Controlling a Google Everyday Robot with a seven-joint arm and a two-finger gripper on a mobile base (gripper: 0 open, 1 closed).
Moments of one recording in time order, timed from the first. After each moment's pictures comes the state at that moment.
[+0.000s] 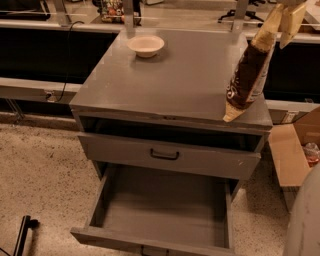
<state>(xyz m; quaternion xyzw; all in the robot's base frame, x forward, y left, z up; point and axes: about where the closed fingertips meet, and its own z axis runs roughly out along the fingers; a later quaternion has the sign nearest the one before) 0.685 -0.257 1.046 -0.85 0.41 -0.25 0.22</state>
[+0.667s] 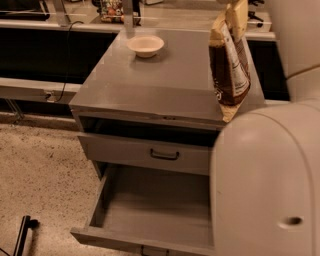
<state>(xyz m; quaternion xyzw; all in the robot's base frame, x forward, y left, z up) 0.733 -0.156 1.025 -0.90 0.34 -0.24 0.15</state>
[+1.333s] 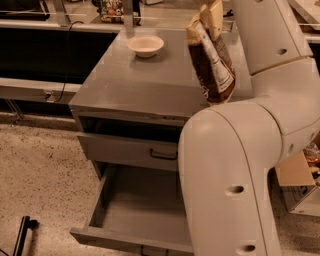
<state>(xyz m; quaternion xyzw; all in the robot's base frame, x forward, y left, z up) 0.764 -0.101 1.017 -0.90 0.33 -0.23 0.18</state>
